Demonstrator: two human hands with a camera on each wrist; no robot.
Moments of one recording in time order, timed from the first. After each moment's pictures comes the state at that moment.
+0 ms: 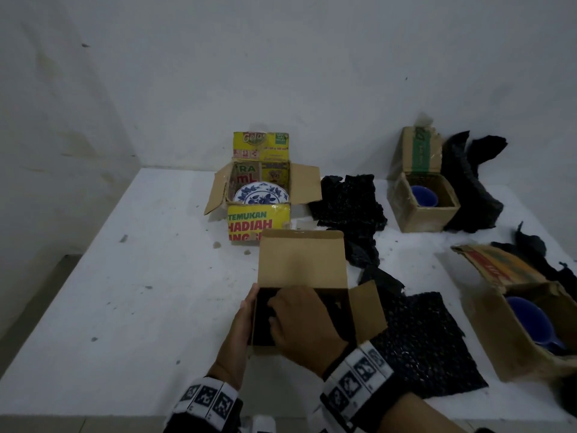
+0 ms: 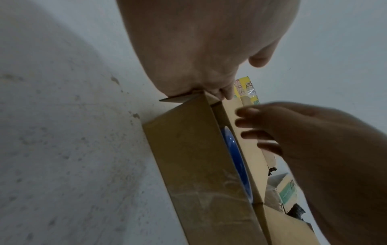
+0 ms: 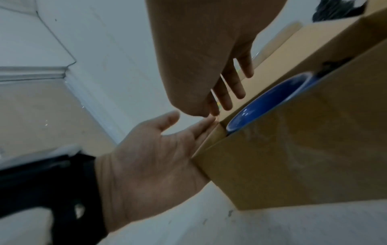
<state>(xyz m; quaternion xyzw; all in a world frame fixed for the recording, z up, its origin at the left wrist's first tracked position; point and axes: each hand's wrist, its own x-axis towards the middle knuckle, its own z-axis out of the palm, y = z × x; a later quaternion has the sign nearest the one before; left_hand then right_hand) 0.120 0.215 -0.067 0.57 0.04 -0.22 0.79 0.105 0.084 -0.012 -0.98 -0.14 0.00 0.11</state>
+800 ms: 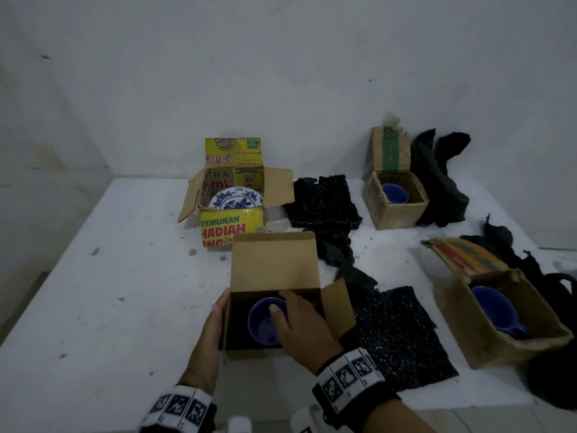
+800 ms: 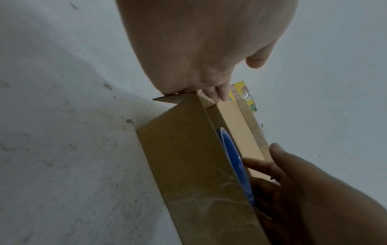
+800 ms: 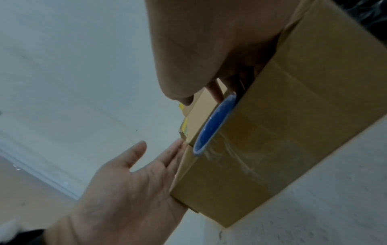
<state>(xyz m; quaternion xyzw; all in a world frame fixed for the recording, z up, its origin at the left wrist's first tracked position) 0.120 0.212 -0.061 0.62 0.02 -0.20 0.76 0.088 0.042 -0.040 -0.93 0.06 0.05 0.35</state>
